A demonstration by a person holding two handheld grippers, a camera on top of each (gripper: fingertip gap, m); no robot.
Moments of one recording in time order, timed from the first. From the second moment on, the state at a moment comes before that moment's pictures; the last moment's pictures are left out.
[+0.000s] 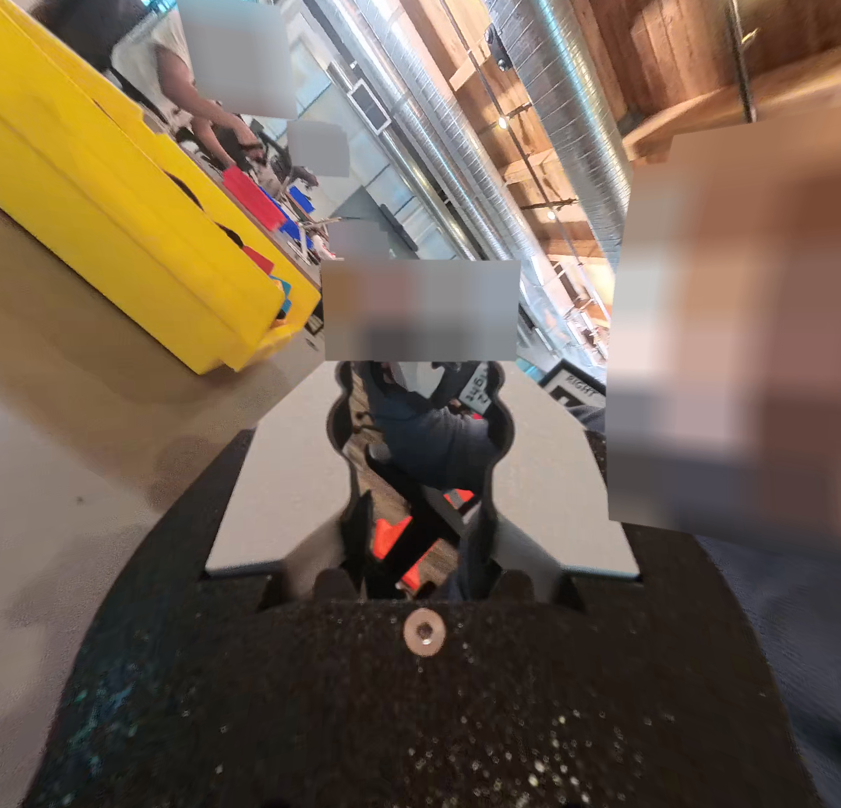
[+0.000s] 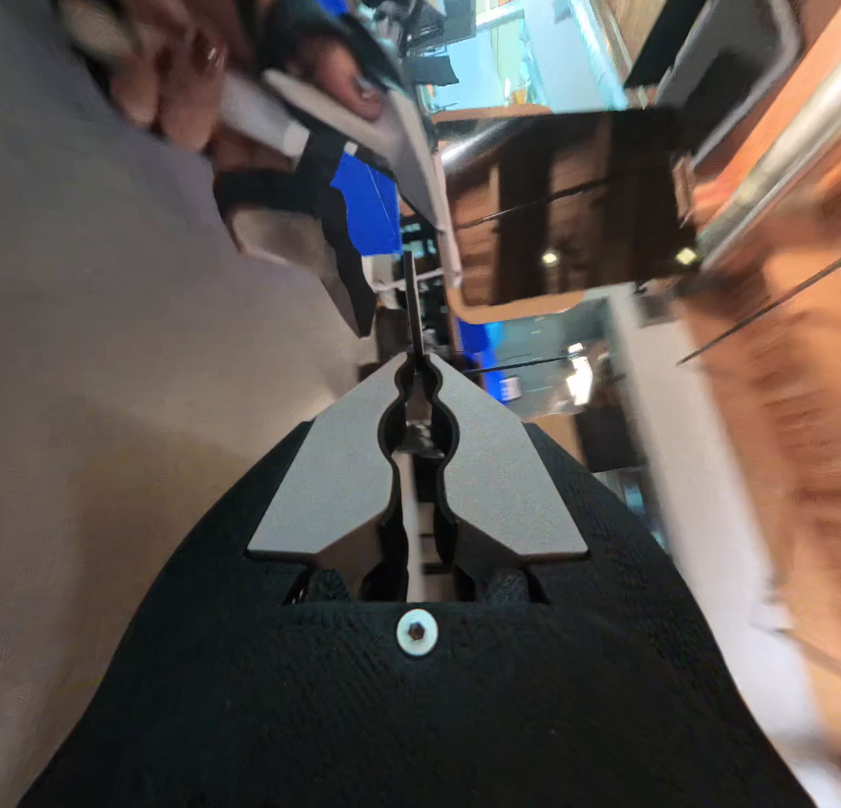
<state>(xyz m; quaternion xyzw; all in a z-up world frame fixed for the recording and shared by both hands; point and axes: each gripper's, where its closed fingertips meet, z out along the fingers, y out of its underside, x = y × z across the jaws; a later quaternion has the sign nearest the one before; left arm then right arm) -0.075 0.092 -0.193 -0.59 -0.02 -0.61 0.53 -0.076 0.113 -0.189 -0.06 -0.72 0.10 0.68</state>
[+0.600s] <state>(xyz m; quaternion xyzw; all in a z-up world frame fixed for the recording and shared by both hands) -0.076 0.077 -0.169 -0.57 0.13 -0.42 0.69 -0.062 0.094 -0.148 -0.40 -0.56 0.69 0.22</state>
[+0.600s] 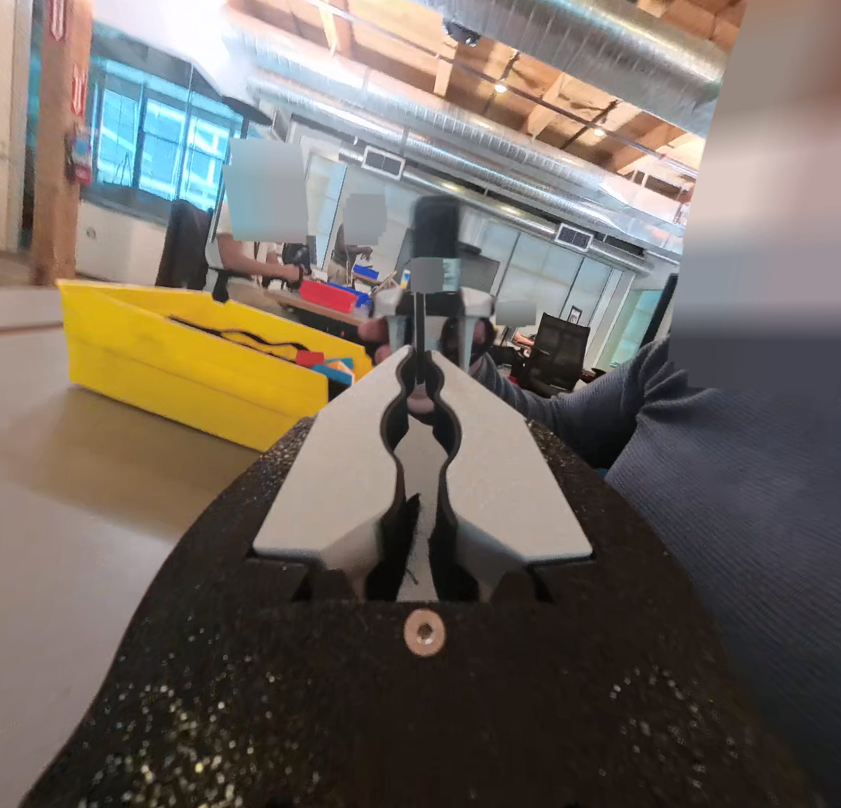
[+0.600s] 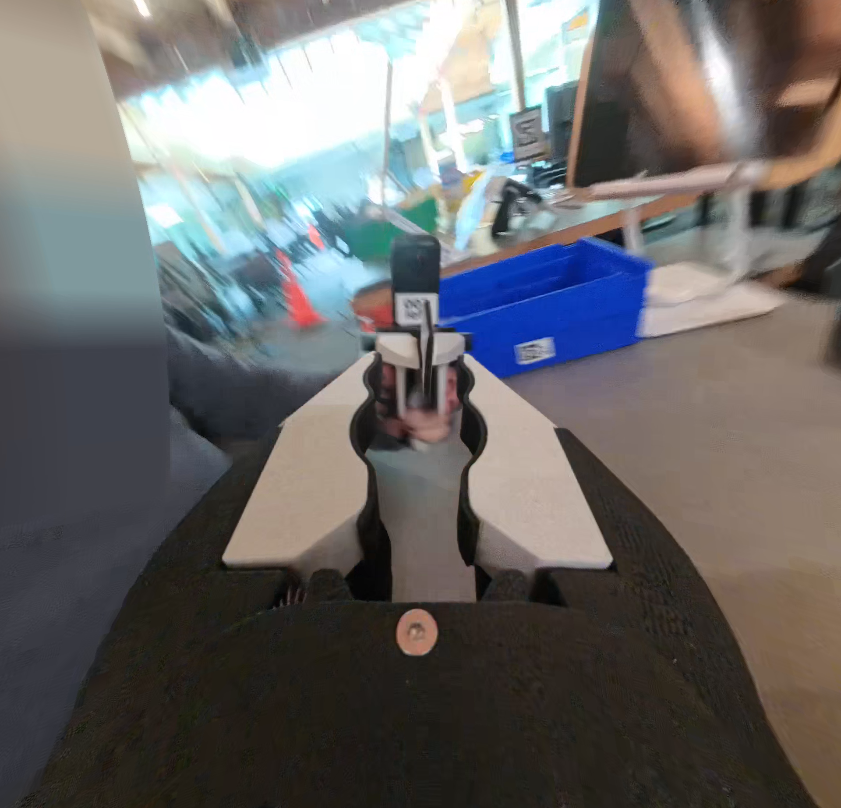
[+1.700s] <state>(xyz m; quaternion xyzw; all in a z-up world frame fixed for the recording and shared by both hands) -0.065 0.088 -0.188 -0.58 0.05 -0.56 0.58 -0.078 0.112 -0.189 -0.21 -0.73 0.25 0.60</state>
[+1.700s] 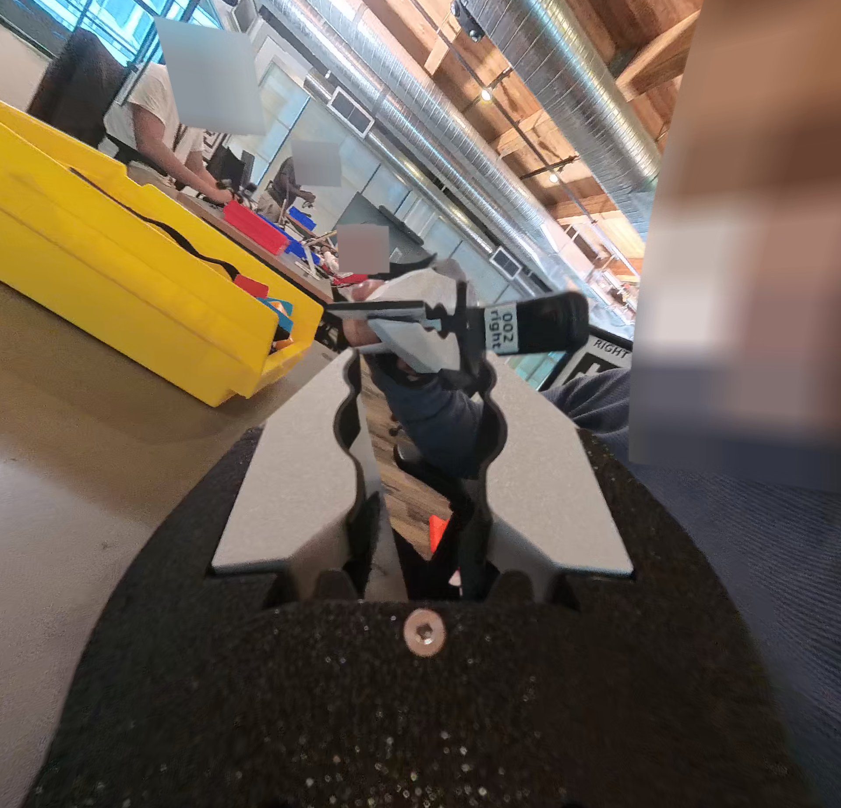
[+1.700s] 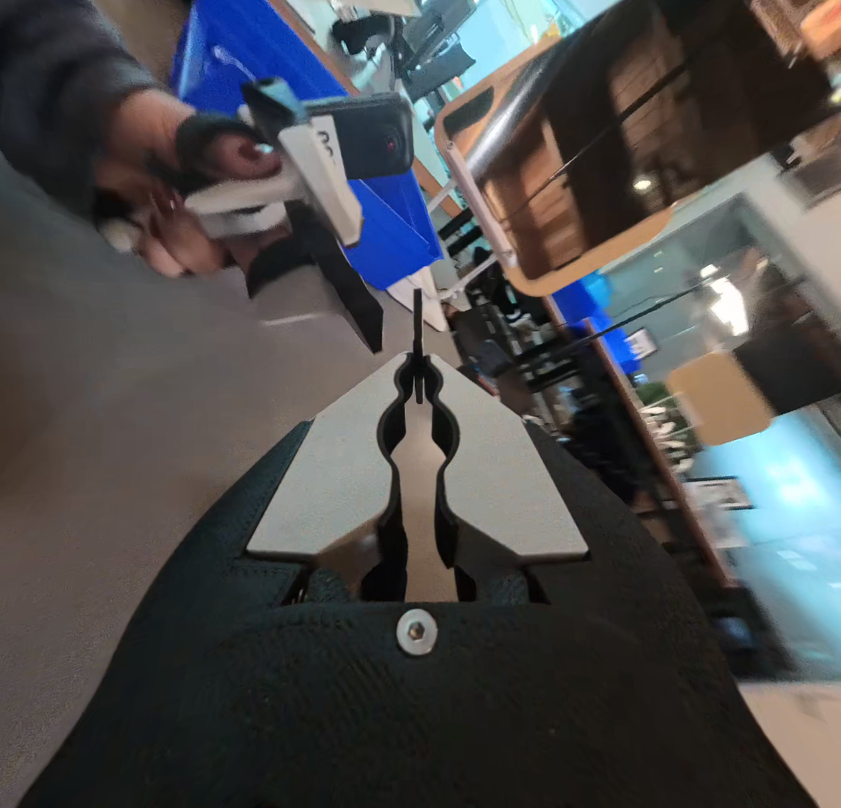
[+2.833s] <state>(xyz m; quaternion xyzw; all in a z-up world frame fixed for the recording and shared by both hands) -0.065 0.082 -0.175 -0.55 0.05 -0.60 0.58 -0.069 0.089 -0.175 0.07 -0.64 -0.01 0.76</state>
